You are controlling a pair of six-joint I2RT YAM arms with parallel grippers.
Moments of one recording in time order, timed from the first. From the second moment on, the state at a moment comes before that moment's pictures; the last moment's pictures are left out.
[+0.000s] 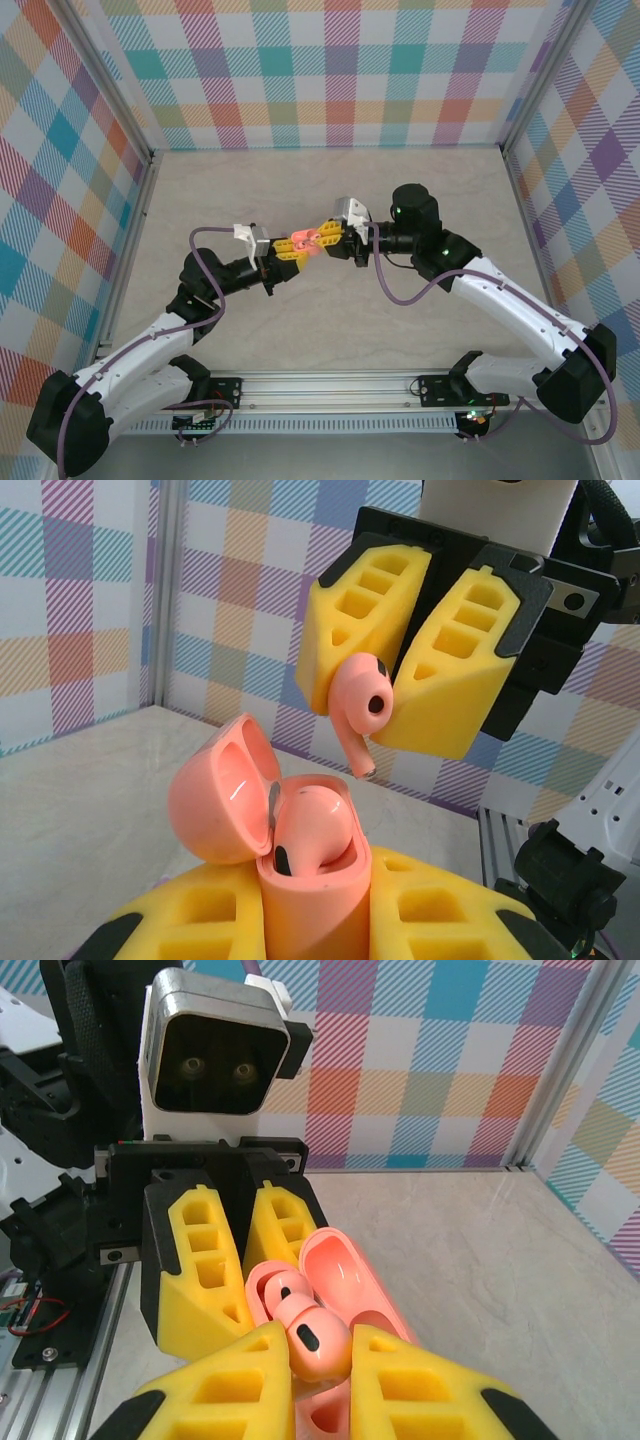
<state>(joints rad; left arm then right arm) -0.56 0.91 0.46 0.58 0.64 -0.27 0.71 1.19 1.07 -0.17 -0.68 -0.32</state>
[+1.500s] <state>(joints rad) -0.56 0.90 0.47 0.56 0.64 -0.26 0.71 1.22 1.09 -0.20 -0.62 -0.38</state>
